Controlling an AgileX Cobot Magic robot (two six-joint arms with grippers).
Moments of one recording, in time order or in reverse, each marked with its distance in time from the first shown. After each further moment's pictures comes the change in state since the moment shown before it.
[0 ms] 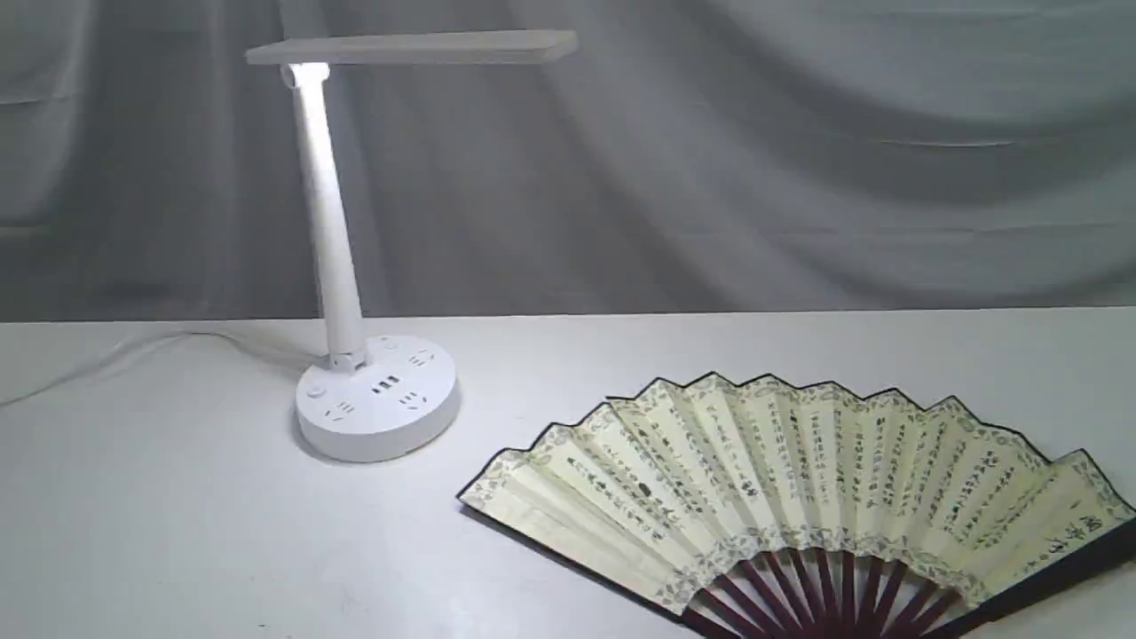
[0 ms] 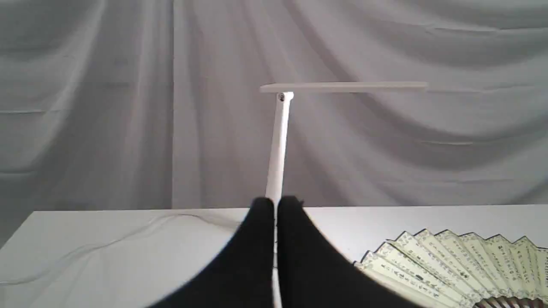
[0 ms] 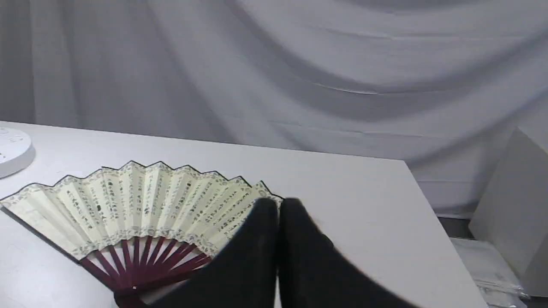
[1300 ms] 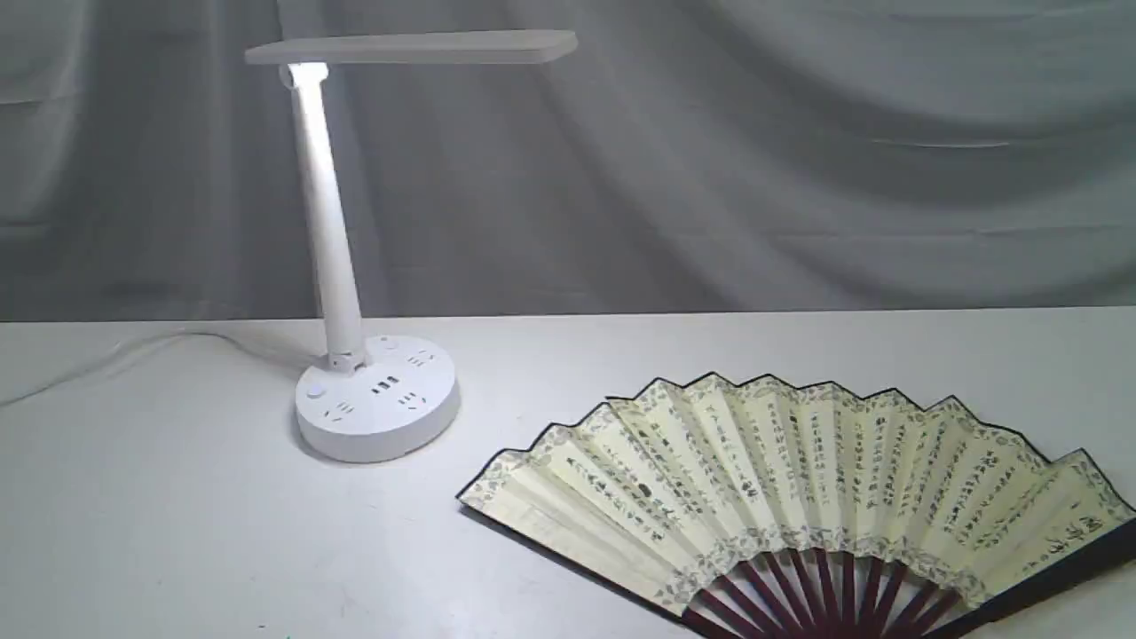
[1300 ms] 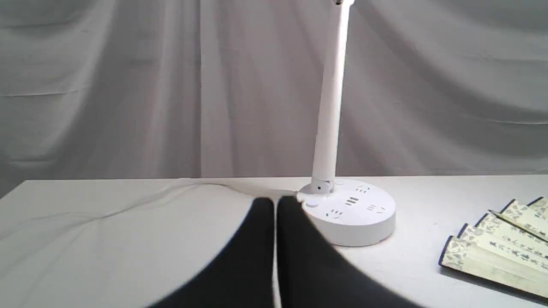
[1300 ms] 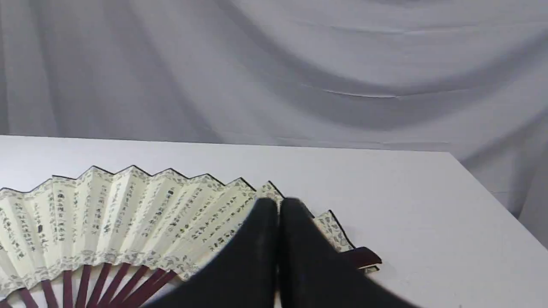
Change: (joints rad) left arm 0.000 0.001 1.016 0.087 -1.042 0.004; right arm 0.000 0.005 0.923 0.041 -1.006 0.012
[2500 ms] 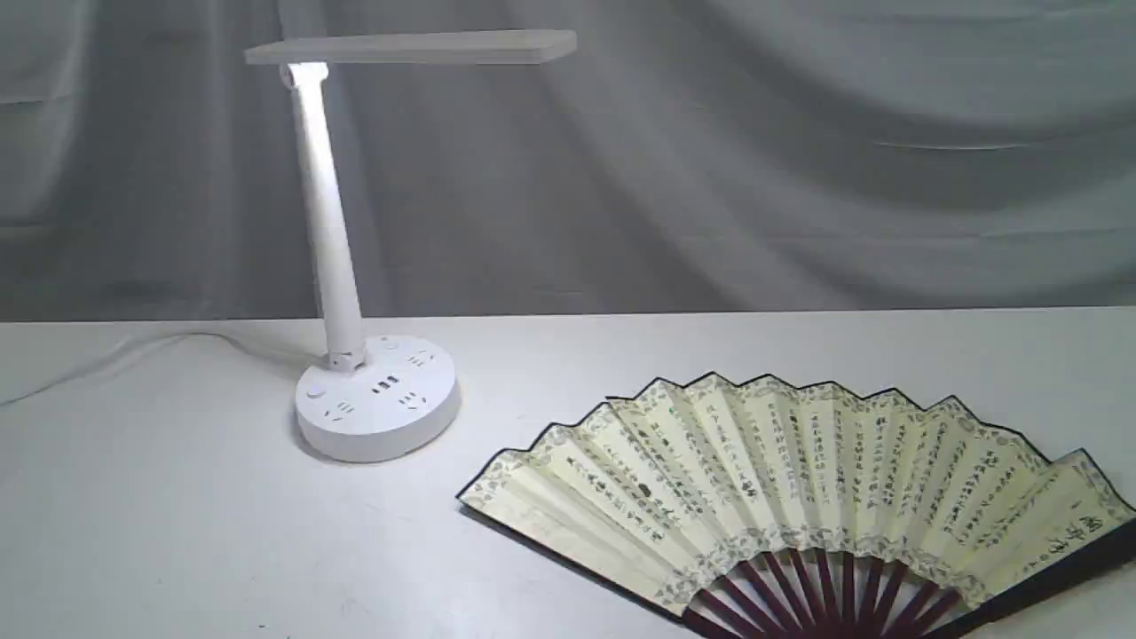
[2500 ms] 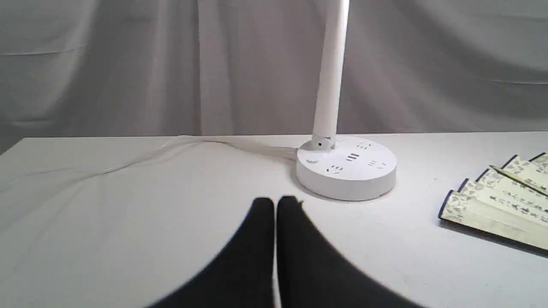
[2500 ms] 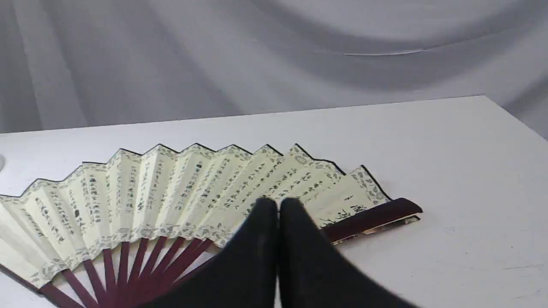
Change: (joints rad) left arm 0.000 0.000 0.000 0.000 0.096 0.000; right arm 0.000 0.000 0.040 0.130 0.020 0.002
